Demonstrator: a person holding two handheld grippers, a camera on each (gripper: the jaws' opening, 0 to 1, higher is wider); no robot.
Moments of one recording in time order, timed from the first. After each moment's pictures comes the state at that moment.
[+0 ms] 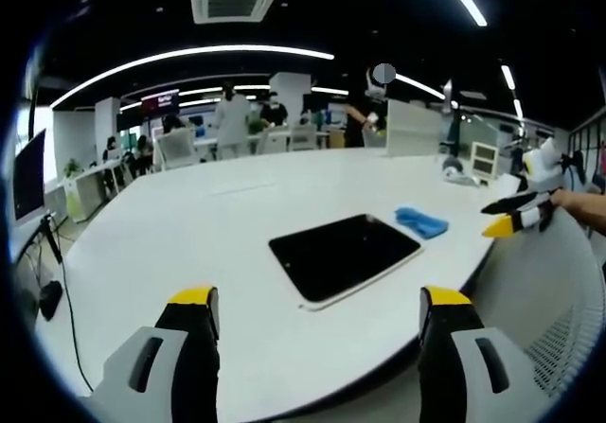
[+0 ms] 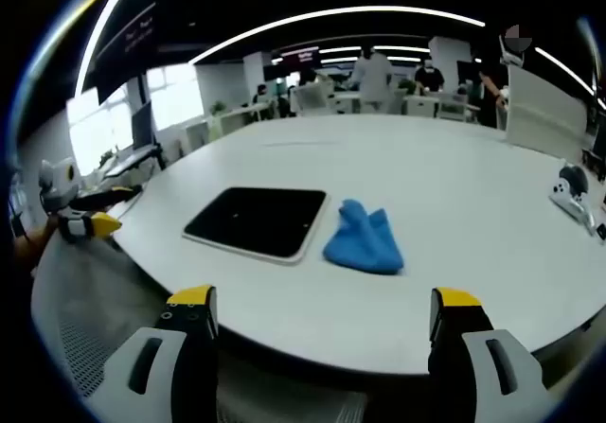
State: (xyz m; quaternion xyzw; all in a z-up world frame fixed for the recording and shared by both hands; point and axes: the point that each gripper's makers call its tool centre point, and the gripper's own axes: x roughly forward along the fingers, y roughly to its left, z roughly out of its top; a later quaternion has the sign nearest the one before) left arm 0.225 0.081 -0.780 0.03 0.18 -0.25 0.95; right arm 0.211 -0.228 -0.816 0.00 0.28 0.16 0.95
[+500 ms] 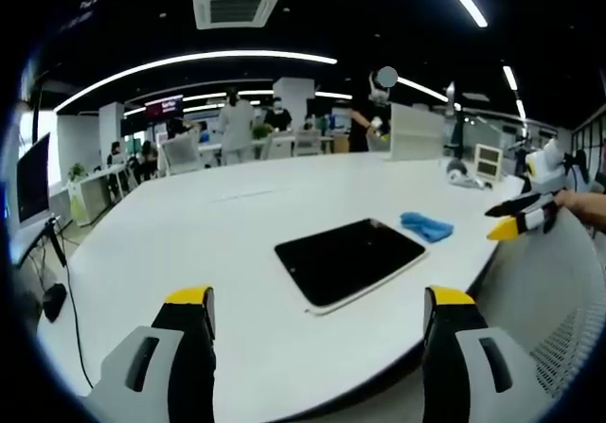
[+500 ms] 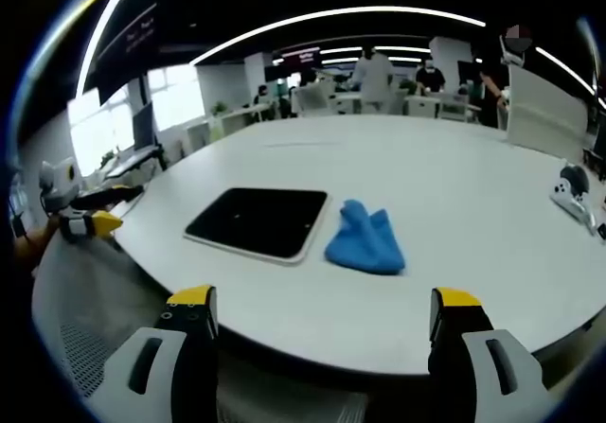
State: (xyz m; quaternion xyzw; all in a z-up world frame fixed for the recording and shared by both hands) left arm 0.228 0.084 -0.775 0.04 0.17 -0.24 0.95; right arm 0.211 -0.227 -0.815 0.00 0.28 0.17 0.94
